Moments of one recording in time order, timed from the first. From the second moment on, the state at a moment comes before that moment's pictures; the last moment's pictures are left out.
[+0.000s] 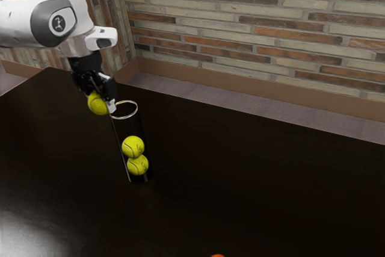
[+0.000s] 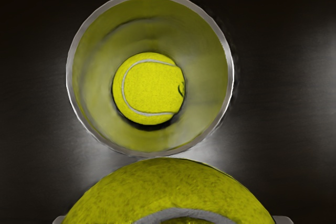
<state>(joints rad) 0.44 -0.17 -0.35 -1.98 -0.12 1.82 0.25</state>
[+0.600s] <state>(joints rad) 0.46 0.01 -0.39 -1.83 -0.12 1.81 0.18</state>
